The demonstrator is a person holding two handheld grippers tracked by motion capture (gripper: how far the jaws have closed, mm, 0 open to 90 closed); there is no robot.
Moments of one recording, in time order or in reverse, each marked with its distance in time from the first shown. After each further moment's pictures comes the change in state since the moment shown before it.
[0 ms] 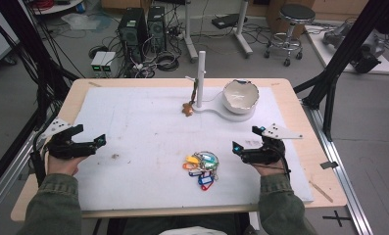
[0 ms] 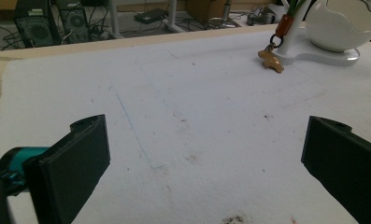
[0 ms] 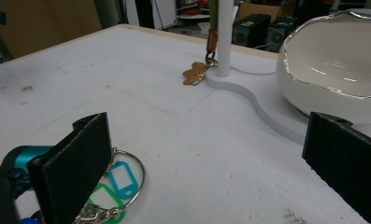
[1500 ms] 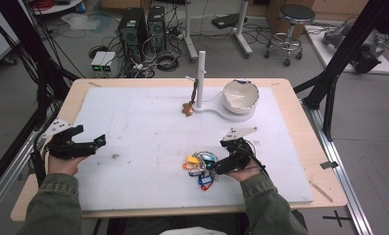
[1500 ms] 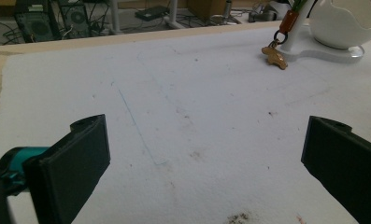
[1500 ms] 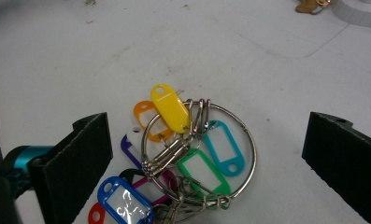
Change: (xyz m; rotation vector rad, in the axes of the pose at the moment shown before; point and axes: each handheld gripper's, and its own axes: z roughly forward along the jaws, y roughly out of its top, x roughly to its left) left arm 0.003 -0.003 0.003 0.012 0.002 -0.006; right arm 0.056 0.006 0.055 0.358 0.228 -0.062
